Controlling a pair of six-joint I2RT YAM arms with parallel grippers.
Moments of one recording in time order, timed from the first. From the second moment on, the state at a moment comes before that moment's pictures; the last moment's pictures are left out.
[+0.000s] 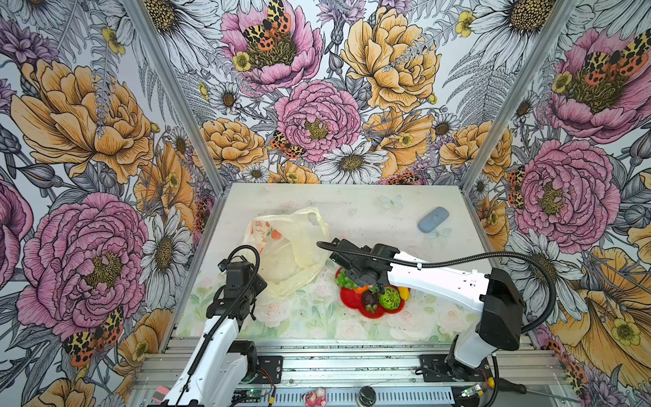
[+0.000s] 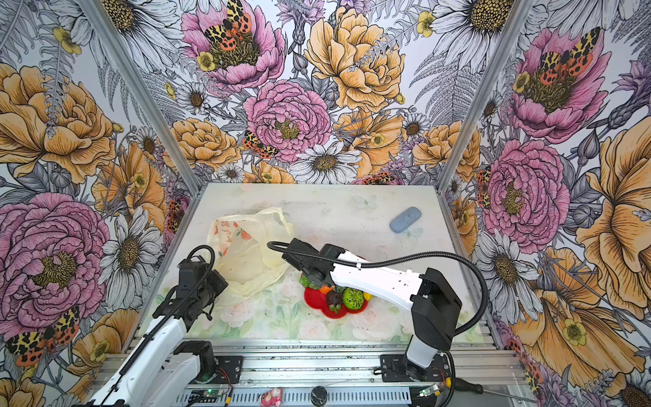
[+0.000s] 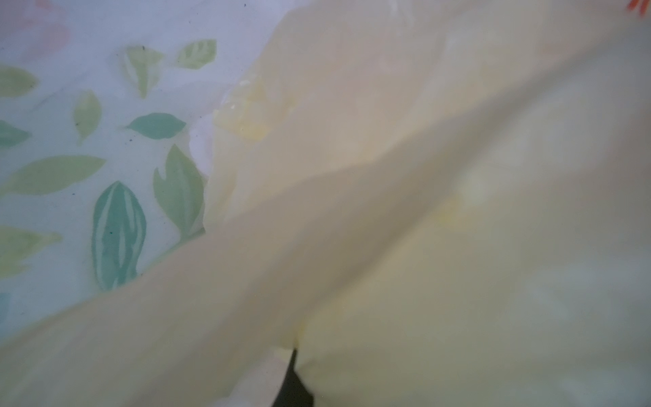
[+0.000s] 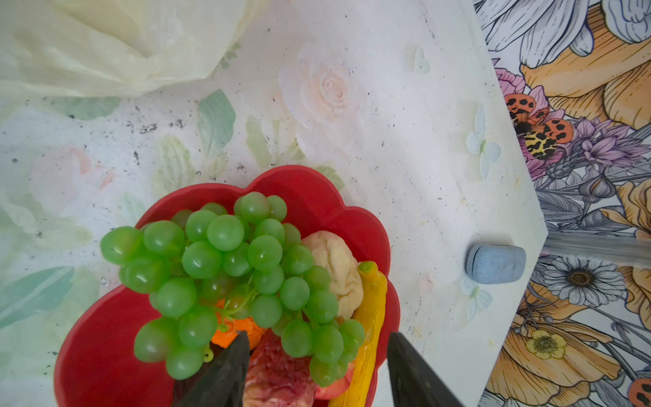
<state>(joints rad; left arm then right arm) -0.01 0.78 0.38 -0.42 -0.10 -0.76 1.00 1.65 1.36 -0.94 0.53 0.05</state>
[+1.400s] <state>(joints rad) -0.22 1.52 1.12 -0.34 -0.09 -0.77 0.80 0.83 0.66 -0.53 0.47 0.65</state>
